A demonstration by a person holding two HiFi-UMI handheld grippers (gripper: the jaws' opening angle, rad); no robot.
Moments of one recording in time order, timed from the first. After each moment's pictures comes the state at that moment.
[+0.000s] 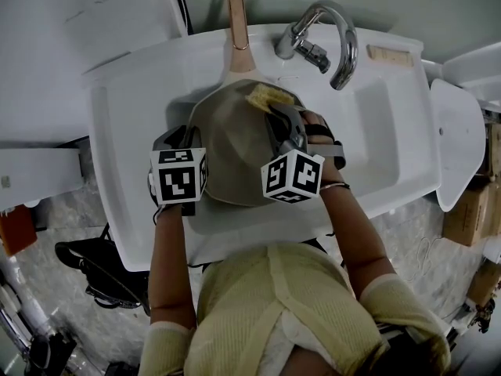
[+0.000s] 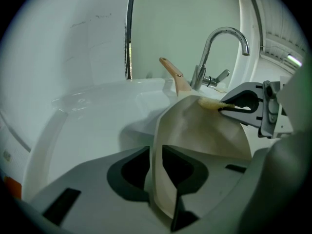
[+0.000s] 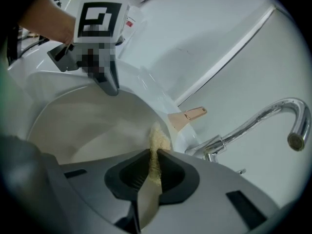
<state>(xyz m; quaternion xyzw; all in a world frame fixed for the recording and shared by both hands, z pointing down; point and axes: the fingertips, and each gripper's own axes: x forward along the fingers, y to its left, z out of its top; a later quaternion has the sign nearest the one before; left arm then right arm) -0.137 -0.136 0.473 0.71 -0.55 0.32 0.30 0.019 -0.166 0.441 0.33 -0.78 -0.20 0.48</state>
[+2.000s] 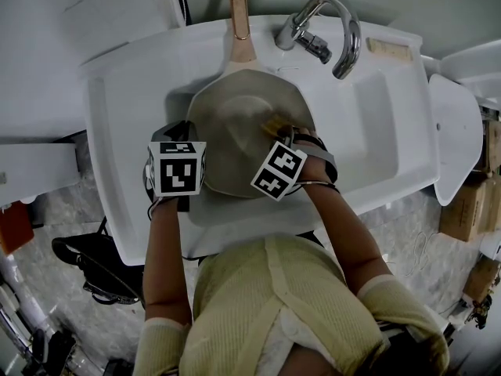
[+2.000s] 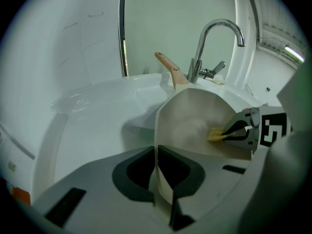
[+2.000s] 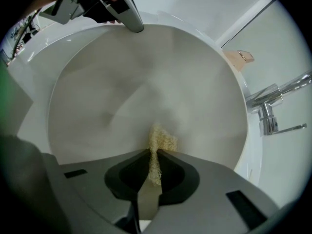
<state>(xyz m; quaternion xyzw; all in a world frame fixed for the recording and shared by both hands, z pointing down) -0.140 -0.128 0.476 0.71 -0.53 0.36 0.28 0.060 -0.096 0.550 0.23 -0.69 -0.02 0.68</state>
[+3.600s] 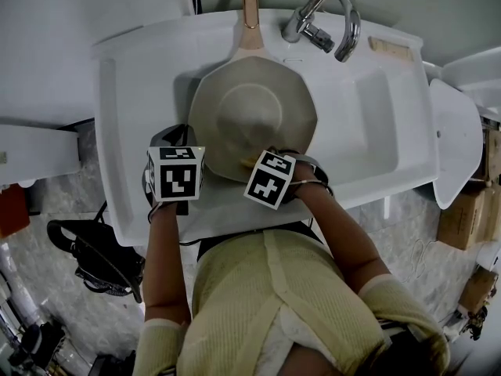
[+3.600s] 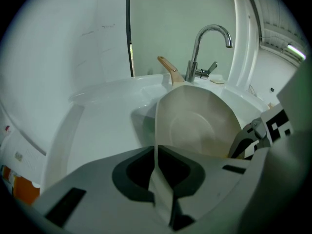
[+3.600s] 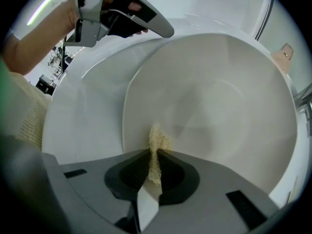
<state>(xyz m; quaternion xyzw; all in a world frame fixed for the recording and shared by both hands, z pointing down) -0.154 -0.076 0.465 0.70 -0.56 0.36 0.27 0.003 0.020 0.551 0.05 -0.75 0.11 0.65</state>
